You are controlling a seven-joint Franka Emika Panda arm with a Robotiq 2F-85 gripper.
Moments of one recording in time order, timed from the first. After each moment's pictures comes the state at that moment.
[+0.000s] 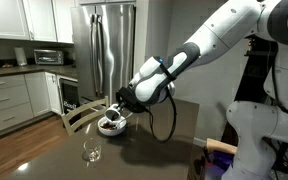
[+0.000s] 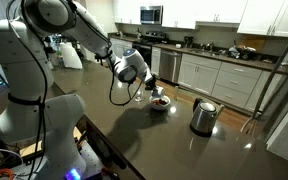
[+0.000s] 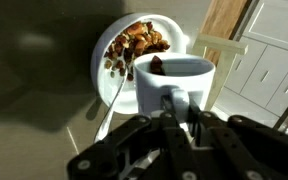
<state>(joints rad) 1.53 0.16 -1.40 -2.47 0.45 3.14 1.03</state>
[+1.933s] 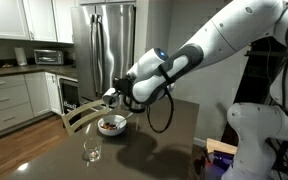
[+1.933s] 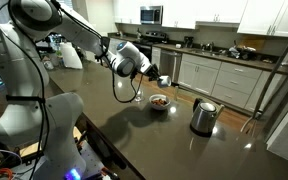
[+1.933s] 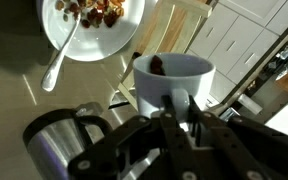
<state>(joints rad) 1.75 0.36 -1.63 -2.44 0.45 3.20 1.03</state>
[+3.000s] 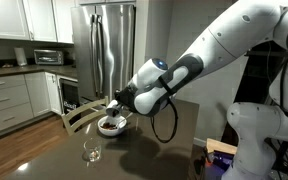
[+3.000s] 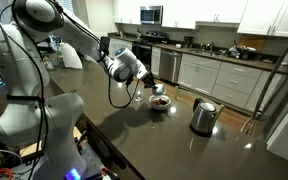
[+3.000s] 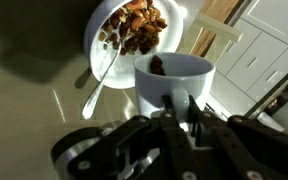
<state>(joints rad) 1.70 0.38 -1.53 -2.50 0.47 3.18 1.02</state>
